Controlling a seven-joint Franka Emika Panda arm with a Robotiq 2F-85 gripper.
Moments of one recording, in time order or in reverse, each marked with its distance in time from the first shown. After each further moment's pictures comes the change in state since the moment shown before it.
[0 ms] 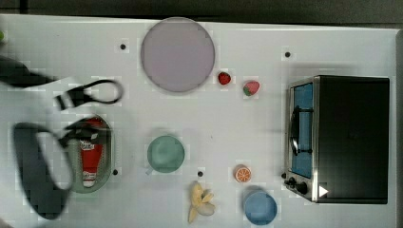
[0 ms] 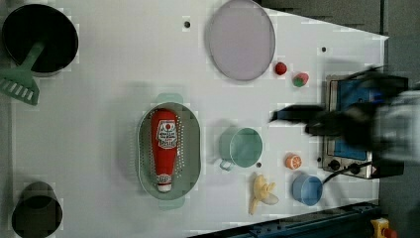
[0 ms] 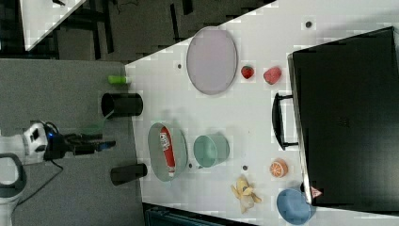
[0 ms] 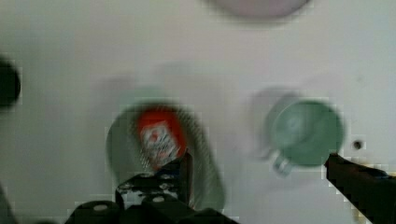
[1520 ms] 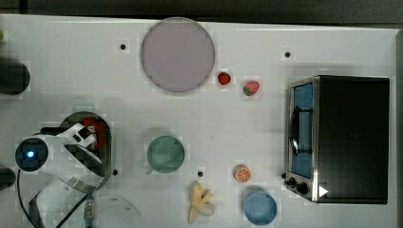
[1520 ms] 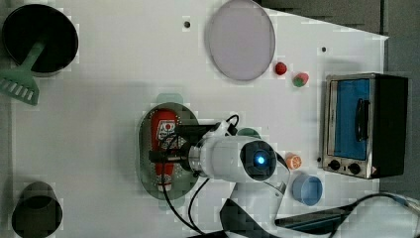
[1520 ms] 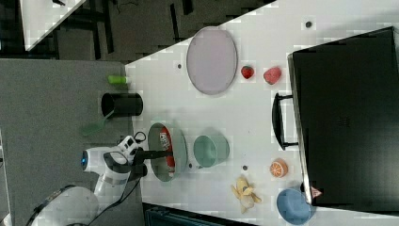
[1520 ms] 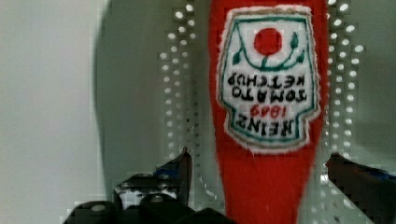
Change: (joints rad) arm 0.066 0.571 0.126 -0.322 -0.457 0.739 0.237
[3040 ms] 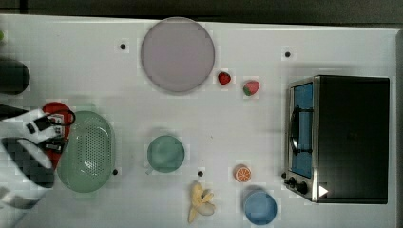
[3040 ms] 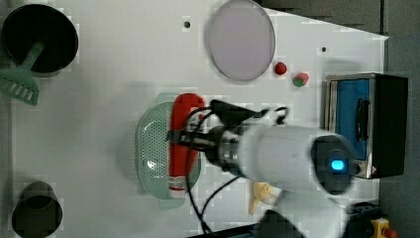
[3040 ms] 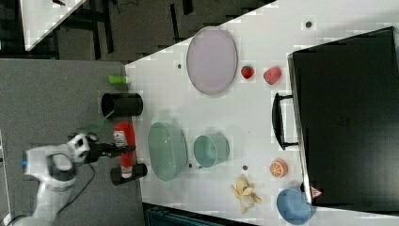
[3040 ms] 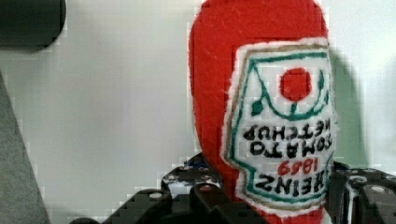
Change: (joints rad) arm 0.004 -0.282 0.056 0.211 0.262 -0.349 0.073
